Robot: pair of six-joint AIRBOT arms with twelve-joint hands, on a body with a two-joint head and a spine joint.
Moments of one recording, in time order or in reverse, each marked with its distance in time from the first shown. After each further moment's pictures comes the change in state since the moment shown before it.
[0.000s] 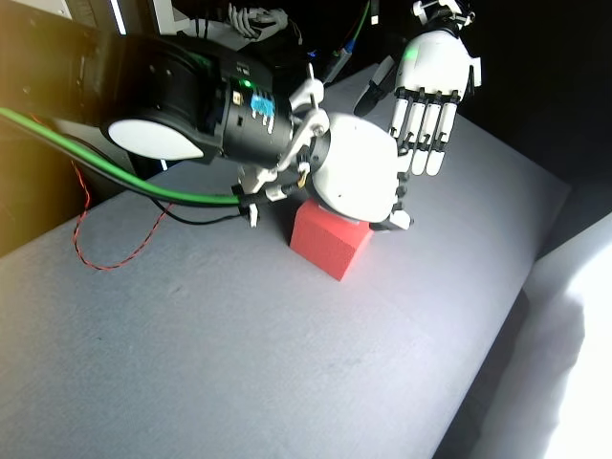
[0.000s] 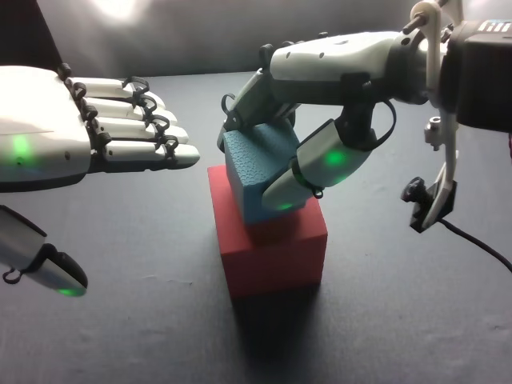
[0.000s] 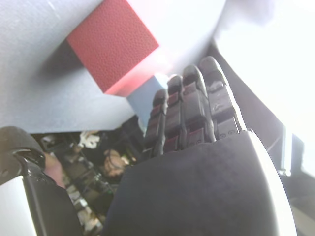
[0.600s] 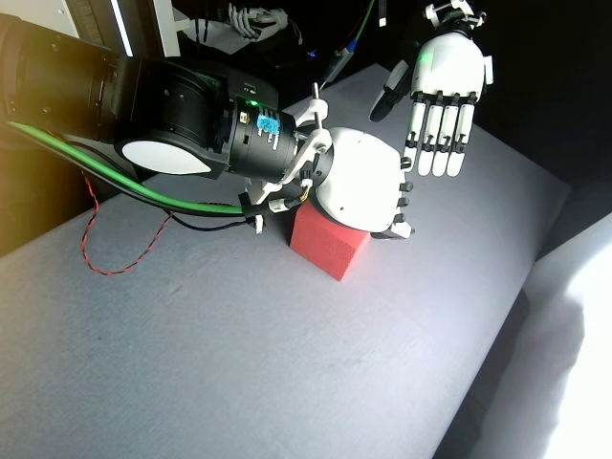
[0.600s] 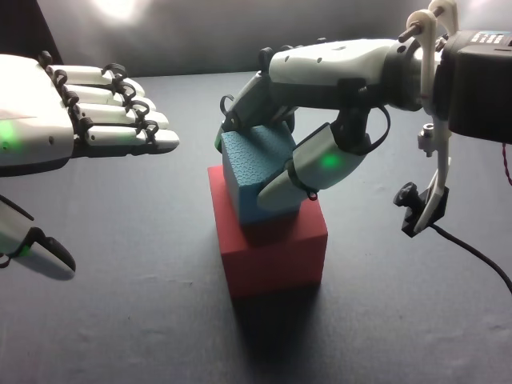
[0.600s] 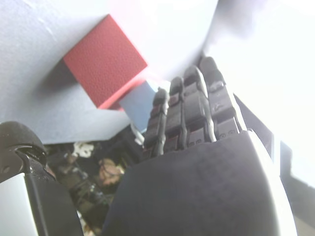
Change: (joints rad) left arm 0.000 -0.006 0.044 -0.001 0.013 0.000; right arm -0.021 -0.011 0.009 0.002 0.030 0.019
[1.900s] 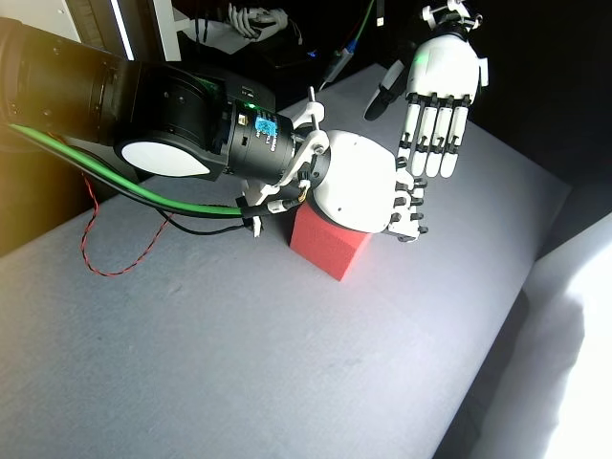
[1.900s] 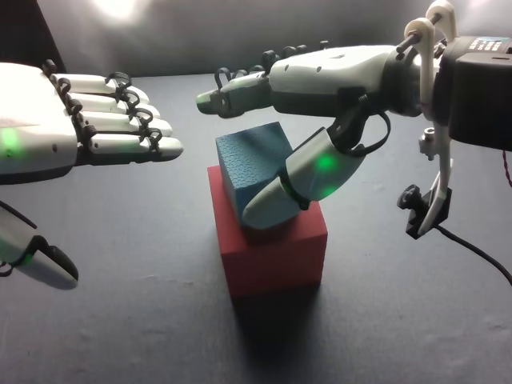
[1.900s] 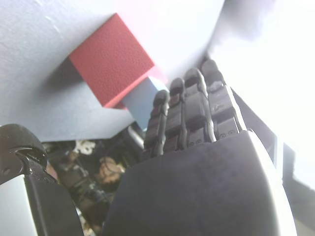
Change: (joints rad) left arm 0.017 0.000 -0.017 -0.010 0.003 -0.005; right arm -0.008 0.002 -0.004 -0.038 -0.001 -0.002
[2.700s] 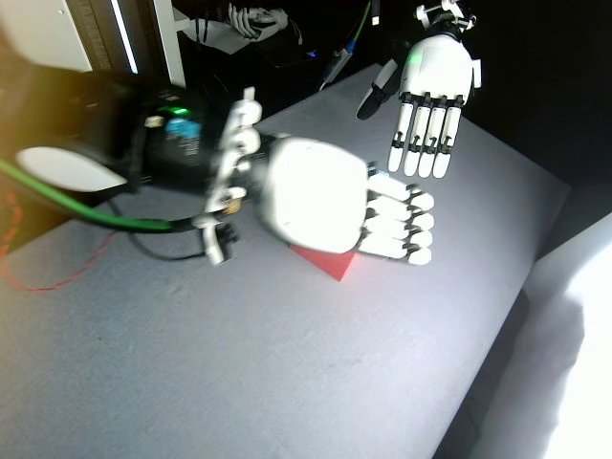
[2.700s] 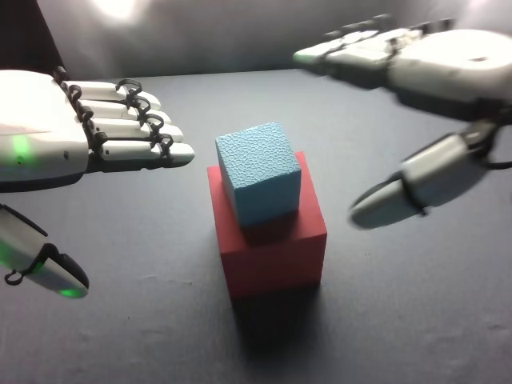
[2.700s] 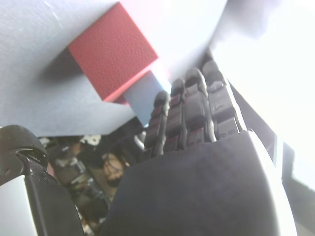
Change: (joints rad) left arm 0.003 0.001 -0.025 -0.017 0.018 -0.002; right arm -0.157 0.309 -0.152 -0.171 0.288 0.006
